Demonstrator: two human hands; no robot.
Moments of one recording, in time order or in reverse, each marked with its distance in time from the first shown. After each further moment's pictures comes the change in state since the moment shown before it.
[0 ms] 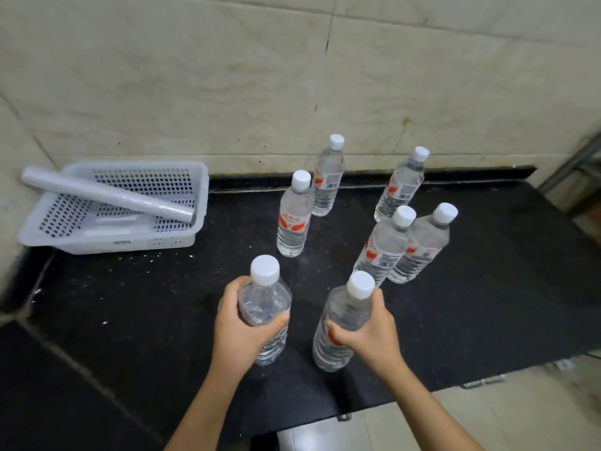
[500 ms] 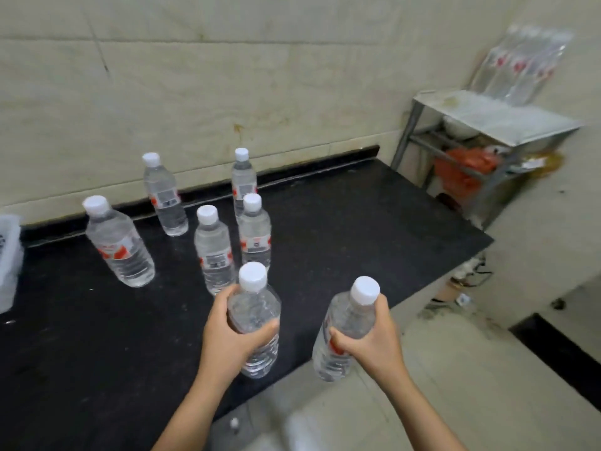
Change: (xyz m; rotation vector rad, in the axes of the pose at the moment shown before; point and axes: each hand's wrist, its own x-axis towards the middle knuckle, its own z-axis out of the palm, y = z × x) left_hand -0.079 0.043 0.212 0.018 -0.320 0.110; right_hand -0.070 0.112 -0.213 0.089 0.375 0.103
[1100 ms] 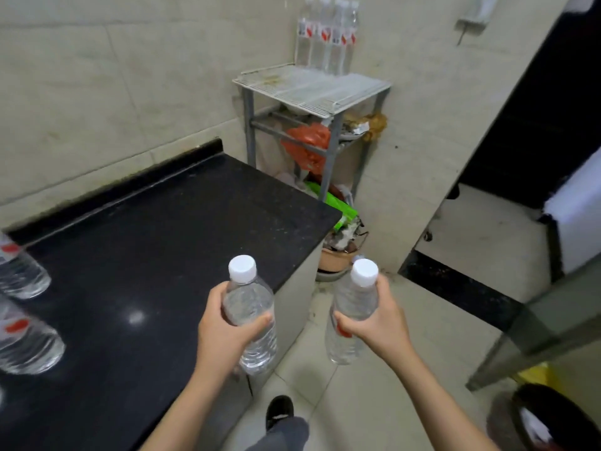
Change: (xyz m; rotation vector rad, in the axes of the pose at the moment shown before) left_hand 0.007 0.036 0.292 0.000 -0.404 0.027; right_hand 0.044 0.120 -0.260 -0.072 0.324 0.139
